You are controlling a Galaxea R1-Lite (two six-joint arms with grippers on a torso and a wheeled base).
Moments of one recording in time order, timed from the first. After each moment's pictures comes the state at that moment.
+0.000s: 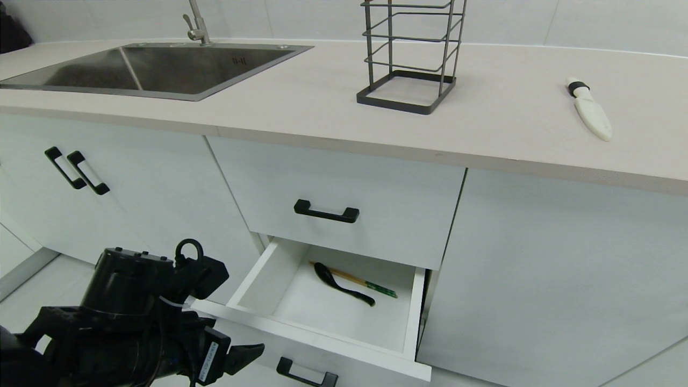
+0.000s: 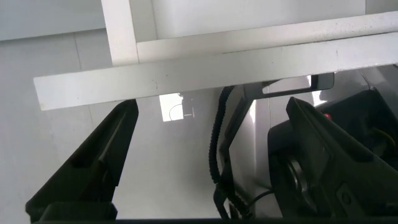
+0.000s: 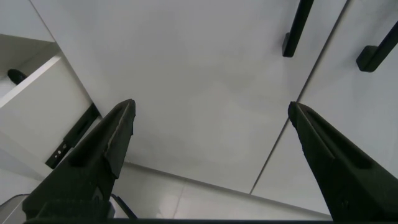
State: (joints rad) left arm -0.33 1.51 -0.49 -0.18 -0.05 0.05; right arm 0.00 0.00 0.00 0.00 -0.01 0.00
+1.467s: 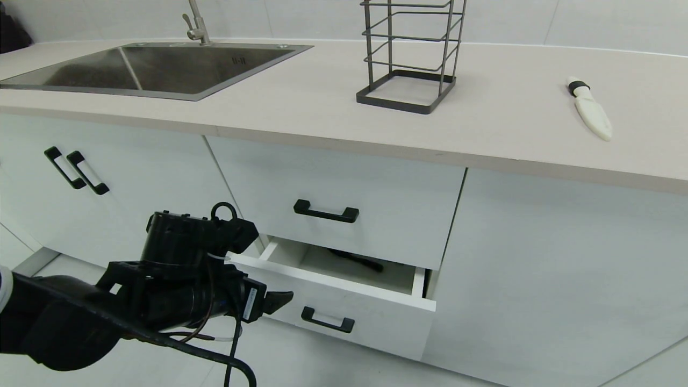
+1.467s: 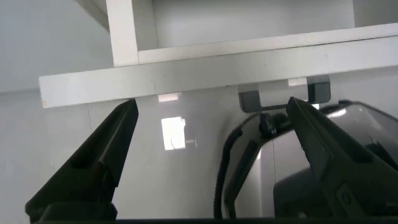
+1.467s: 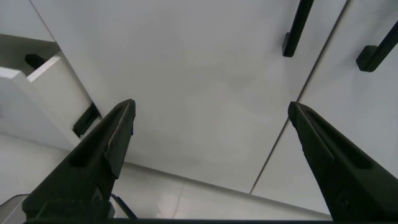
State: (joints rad) left arm -0.33 1.71 -0.66 -0.36 -0.05 0.04; right arm 0.00 0.00 0.00 0.00 -0.01 0.00
